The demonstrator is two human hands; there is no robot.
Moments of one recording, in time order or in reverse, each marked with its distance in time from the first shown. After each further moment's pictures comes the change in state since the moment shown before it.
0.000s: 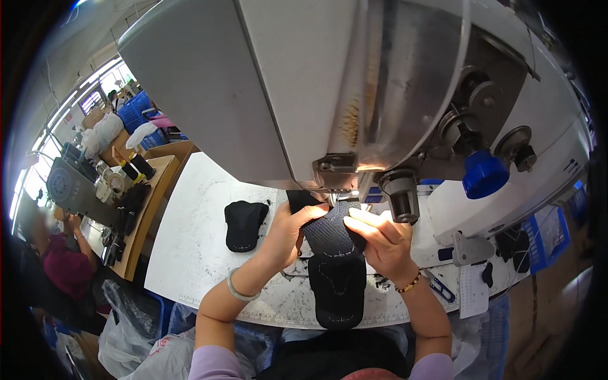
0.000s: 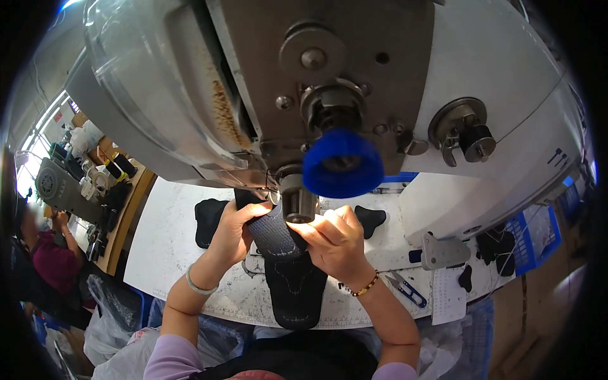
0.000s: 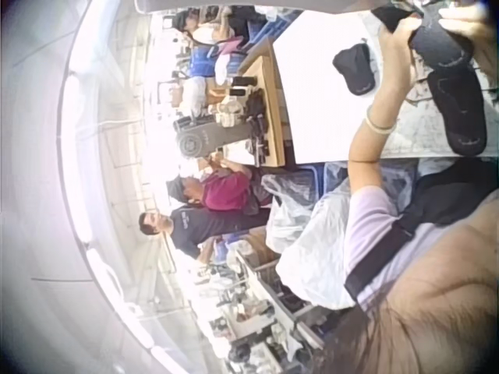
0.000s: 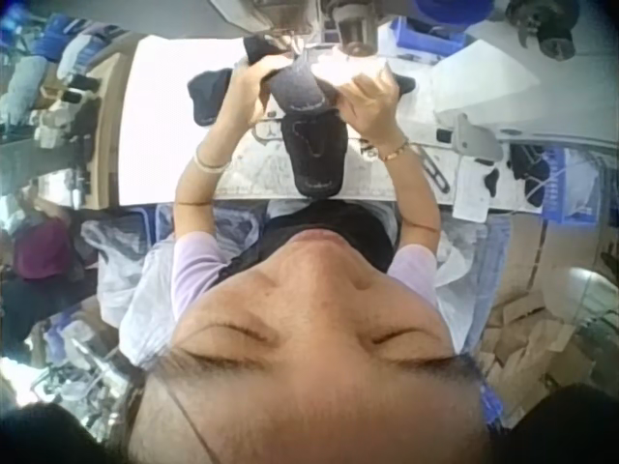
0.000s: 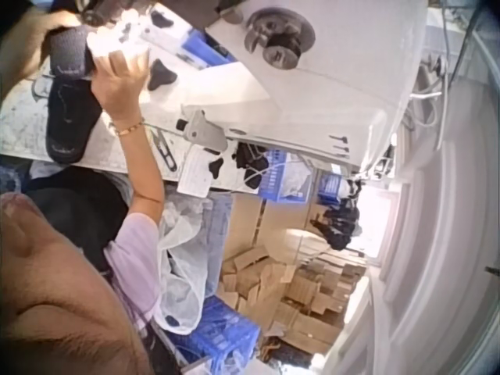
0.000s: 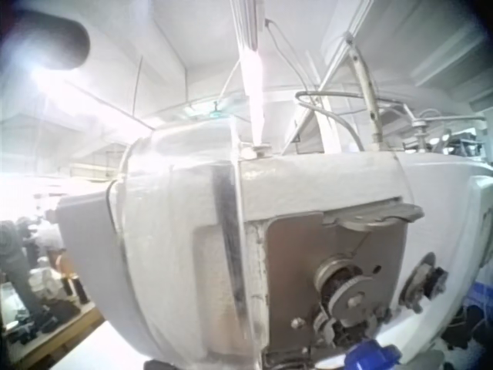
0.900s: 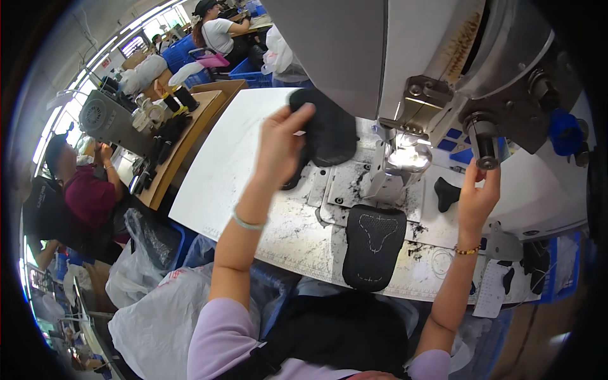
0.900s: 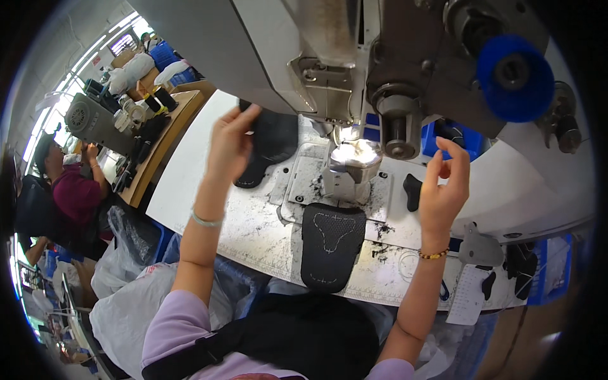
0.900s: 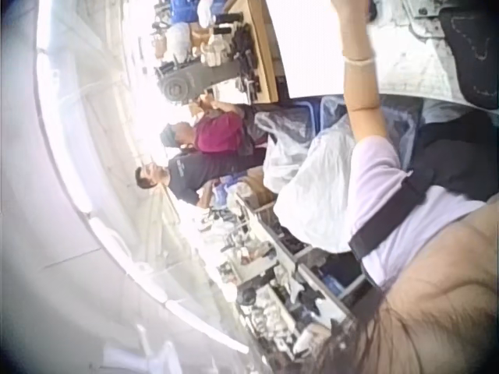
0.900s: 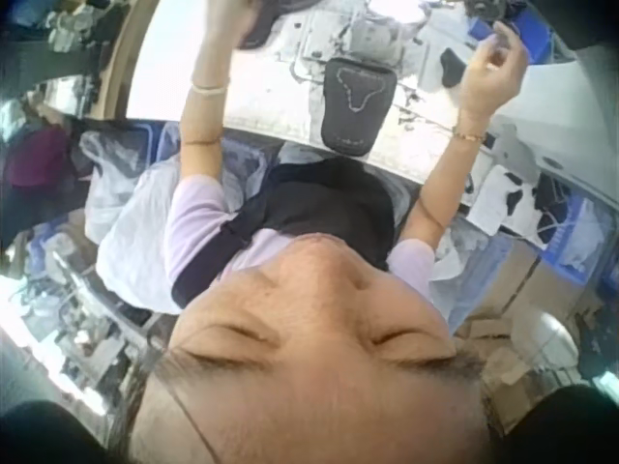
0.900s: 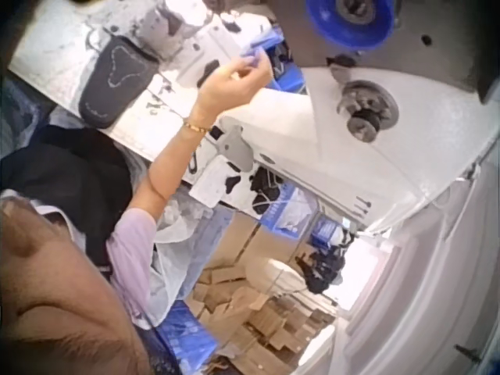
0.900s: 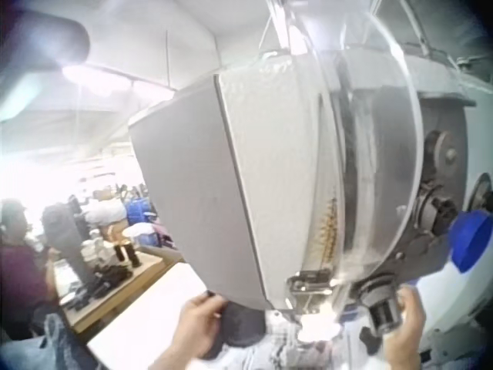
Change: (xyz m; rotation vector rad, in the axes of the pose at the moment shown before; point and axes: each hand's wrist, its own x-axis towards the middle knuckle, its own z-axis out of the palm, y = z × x) left_hand 0.006 0.035 -0.060 0.034 0.265 0.374; right_hand -0.001 0.046 -0.025 -0.170 0.243 0.459
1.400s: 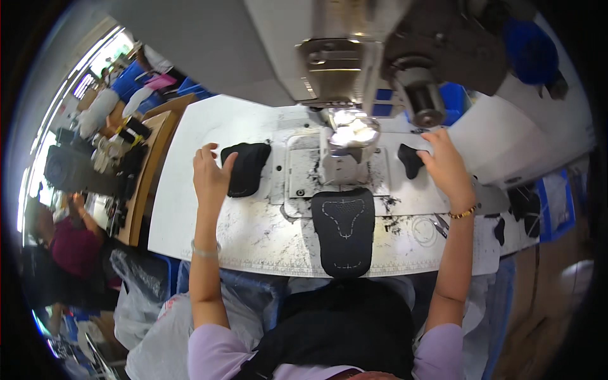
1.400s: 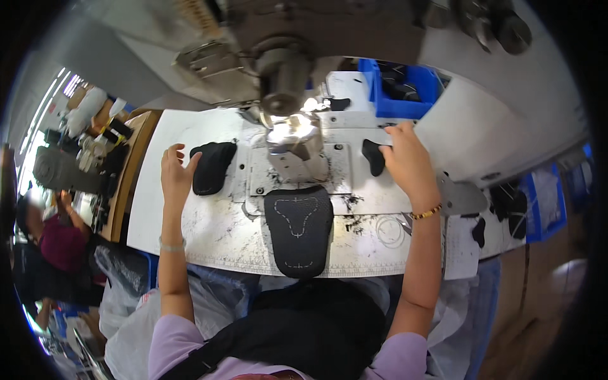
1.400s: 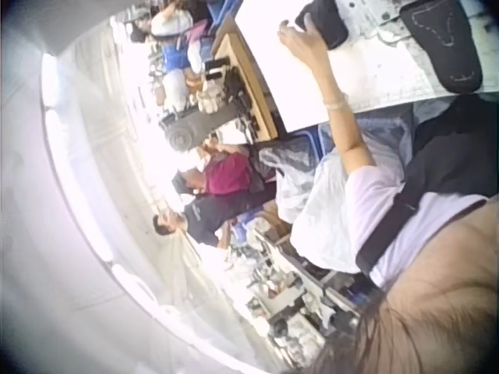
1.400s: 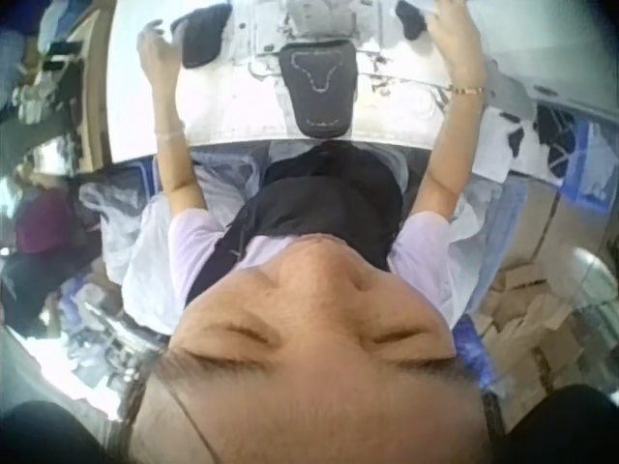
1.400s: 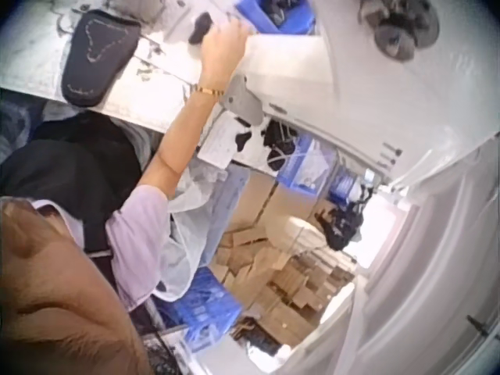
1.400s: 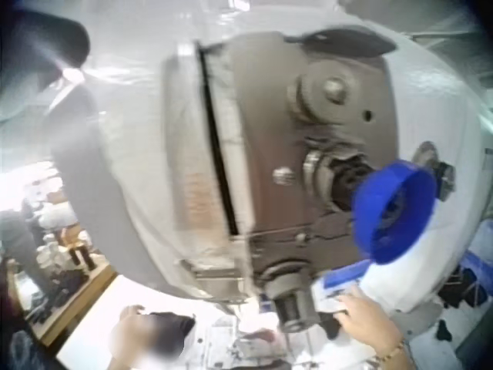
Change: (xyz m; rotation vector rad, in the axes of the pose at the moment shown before) left_hand -0.007 -0.044 -0.100 1.638 0.237 0.435; right_hand -0.012 0.049 -0.022 -0.277 -0.643 0.142
